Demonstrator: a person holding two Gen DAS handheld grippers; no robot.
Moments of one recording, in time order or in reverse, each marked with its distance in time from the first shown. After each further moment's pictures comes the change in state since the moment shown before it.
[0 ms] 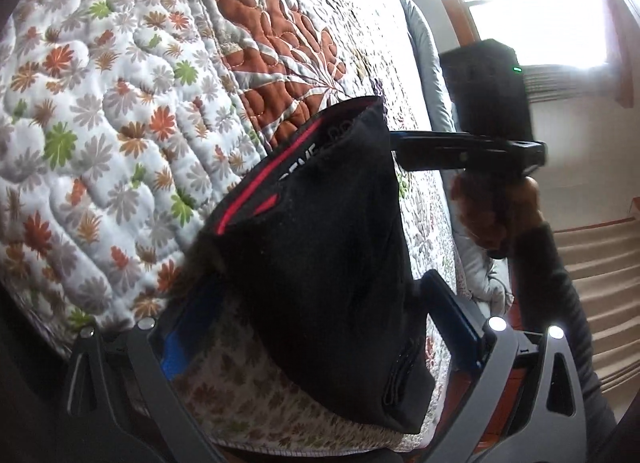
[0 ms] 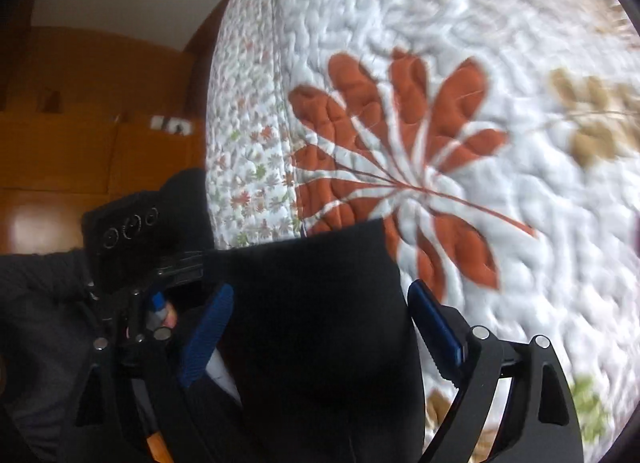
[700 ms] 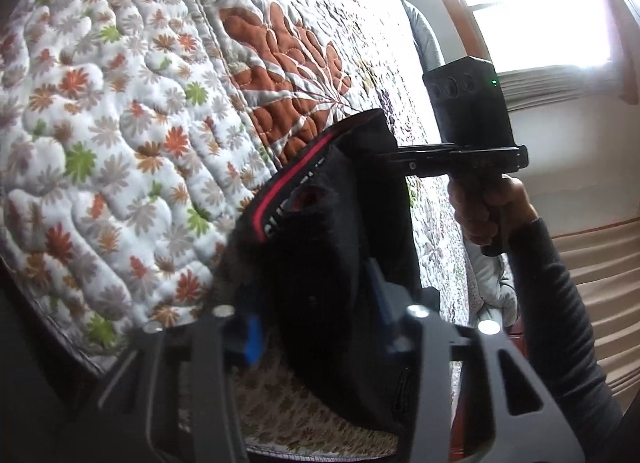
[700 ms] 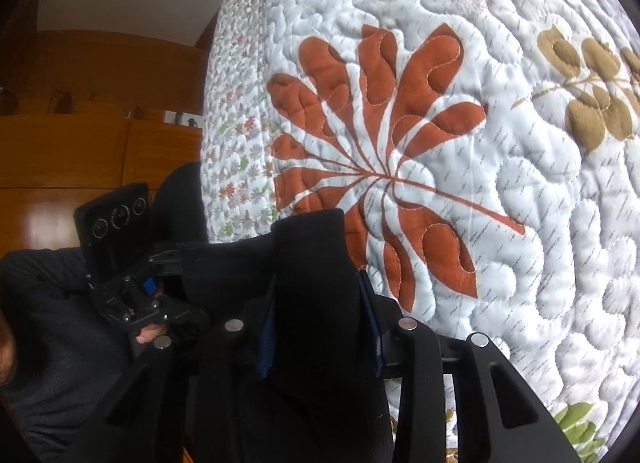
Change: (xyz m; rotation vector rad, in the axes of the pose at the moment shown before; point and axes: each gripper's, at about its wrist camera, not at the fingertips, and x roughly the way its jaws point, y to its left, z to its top) left arm -0.010 -0.003 0.005 0.029 -0.041 0.062; right arm 0.006 -0.017 0.003 0.007 0.015 0.024
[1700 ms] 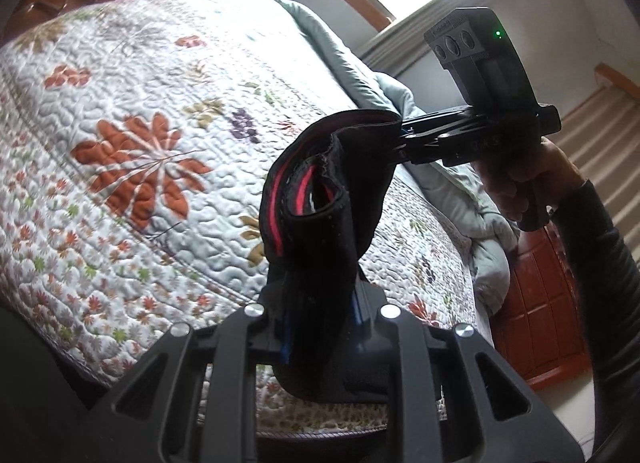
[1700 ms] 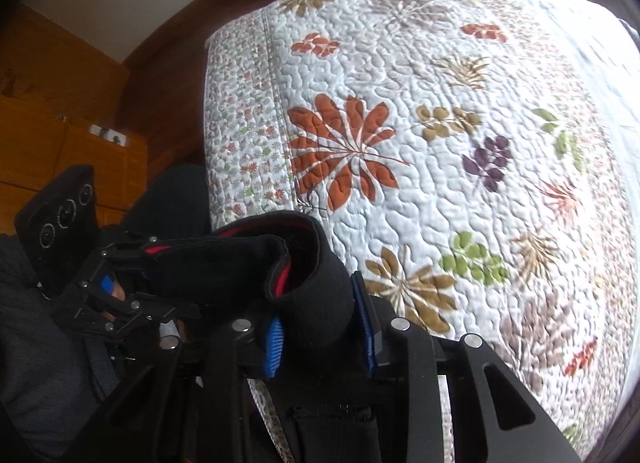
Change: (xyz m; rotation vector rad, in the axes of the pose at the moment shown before) left arm -0.044 -0.162 -0.041 0.433 -0.023 -0.057; right arm -0.128 0.156 -0.118 0.033 -0.193 -0.476
